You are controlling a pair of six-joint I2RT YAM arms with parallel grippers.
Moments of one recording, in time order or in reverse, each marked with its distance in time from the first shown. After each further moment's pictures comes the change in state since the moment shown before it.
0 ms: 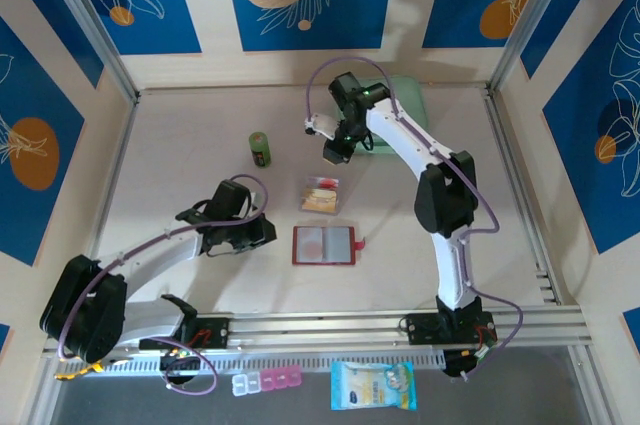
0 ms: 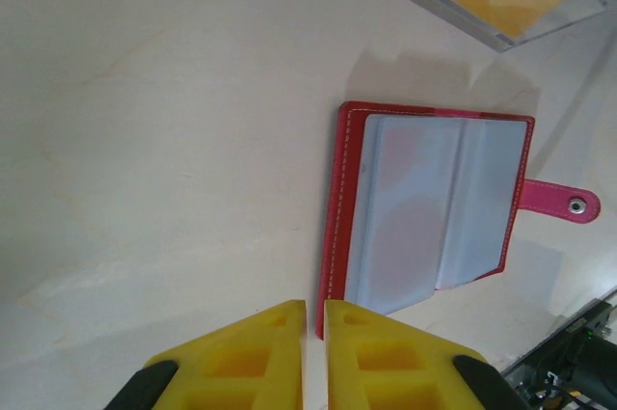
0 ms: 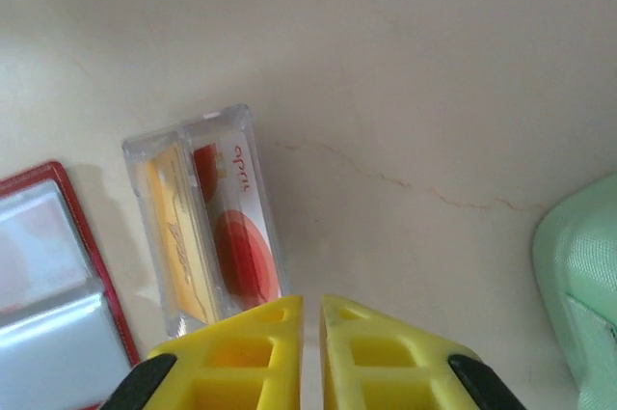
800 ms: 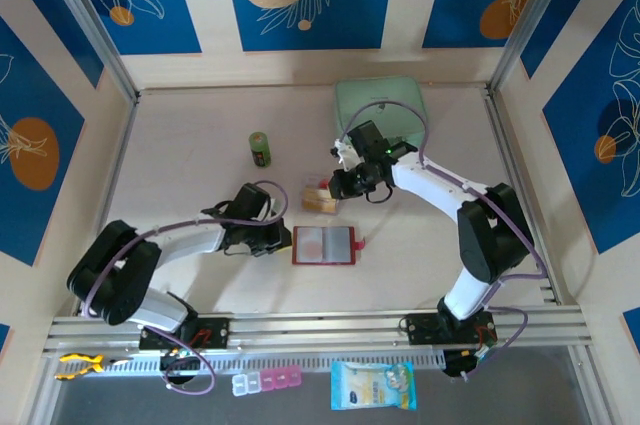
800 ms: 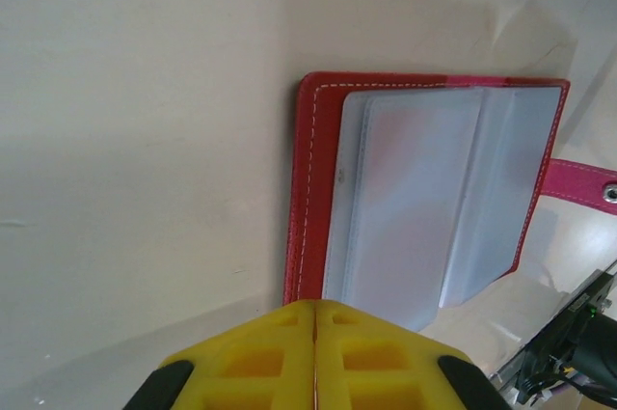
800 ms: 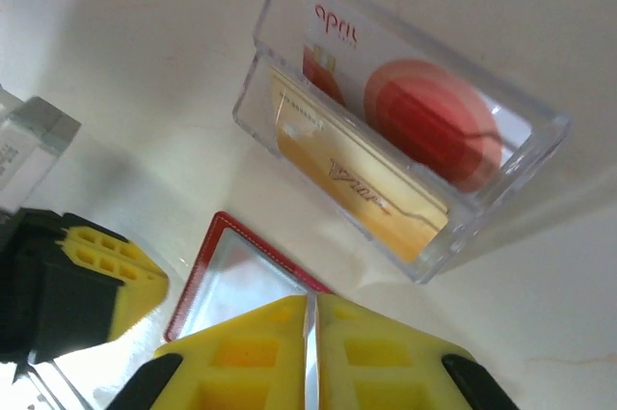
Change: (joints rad) left arm -0.103 0.229 0.016 0.177 0.061 -0.053; right arm 0.043 -0.417 -0.776 0.530 -0.120 0.897
